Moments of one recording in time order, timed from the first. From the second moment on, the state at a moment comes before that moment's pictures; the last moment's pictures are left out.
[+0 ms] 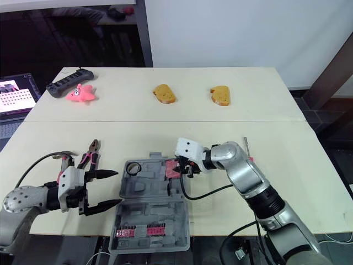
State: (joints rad) left arm 0.16 0.76 0.15 -0.17 -0.42 0.02 -1.20; right arm -0.49 -0.49 0.37 -0.17 -0.01 0.64 0.97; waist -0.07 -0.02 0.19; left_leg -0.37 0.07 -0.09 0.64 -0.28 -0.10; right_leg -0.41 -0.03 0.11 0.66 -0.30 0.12
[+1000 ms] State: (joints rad) left arm 0.16 0.76 0.15 -0.17 -0.42 0.02 -1.19; right arm -0.37 -0.38 0.35 -0.12 0.04 0.77 0.74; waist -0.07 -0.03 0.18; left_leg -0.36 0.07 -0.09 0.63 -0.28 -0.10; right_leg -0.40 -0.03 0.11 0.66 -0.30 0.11
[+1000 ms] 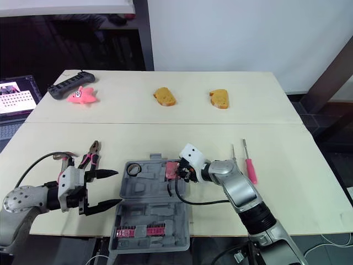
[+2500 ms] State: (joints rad) left arm 0.18 1.04 0.64 0.76 -0.39 -0.18 -1.25; right arm 0.39 -0.77 -0.64 0.06 0.42 0.25 1.15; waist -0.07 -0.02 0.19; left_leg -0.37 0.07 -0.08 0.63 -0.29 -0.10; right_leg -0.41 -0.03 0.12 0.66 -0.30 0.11
